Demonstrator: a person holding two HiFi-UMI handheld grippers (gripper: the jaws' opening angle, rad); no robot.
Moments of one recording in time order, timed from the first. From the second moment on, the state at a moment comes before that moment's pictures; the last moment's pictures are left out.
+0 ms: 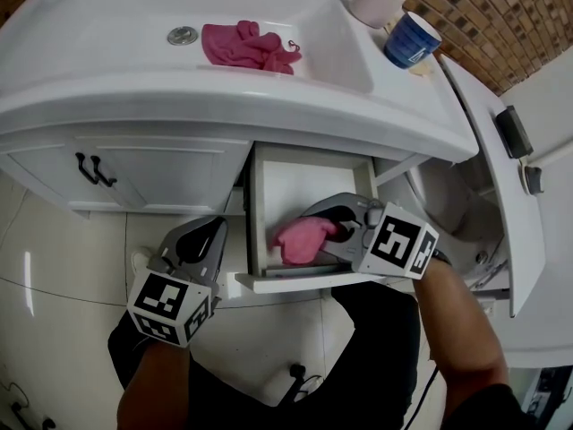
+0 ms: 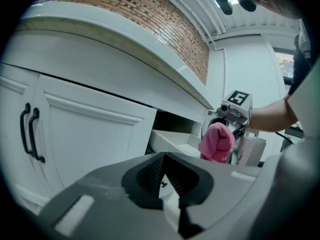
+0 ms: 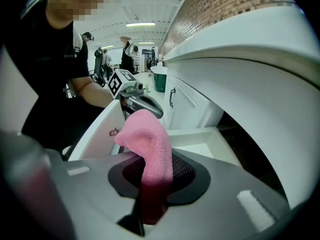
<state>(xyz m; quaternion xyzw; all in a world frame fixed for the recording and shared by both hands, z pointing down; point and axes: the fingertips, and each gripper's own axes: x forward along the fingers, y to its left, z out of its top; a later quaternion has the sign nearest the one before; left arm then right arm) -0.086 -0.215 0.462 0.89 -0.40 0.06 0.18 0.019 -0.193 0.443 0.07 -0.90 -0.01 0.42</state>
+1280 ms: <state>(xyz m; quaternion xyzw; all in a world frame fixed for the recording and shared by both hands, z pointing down) -0.072 -0.212 0.475 0.89 -0.42 0.09 0.17 0.172 -0.197 0.445 0.17 -0.87 0.04 0.46</state>
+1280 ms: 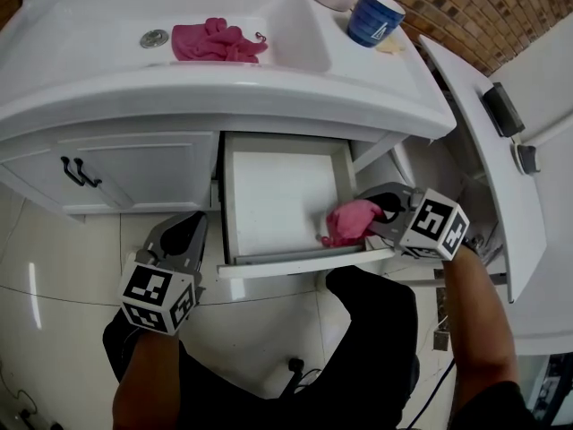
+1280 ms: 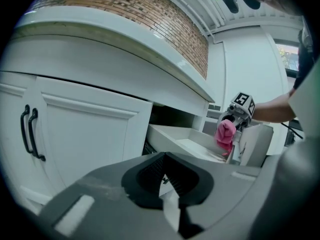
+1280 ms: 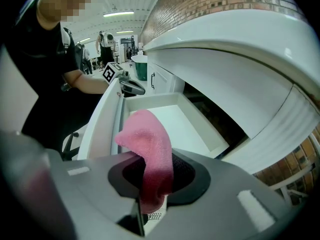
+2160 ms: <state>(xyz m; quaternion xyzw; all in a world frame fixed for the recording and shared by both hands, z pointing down) -0.106 -0.177 0.403 0.86 -0.49 0.05 0.17 0.025 -0.130 0.306 0.38 -0.91 0.06 0.12</state>
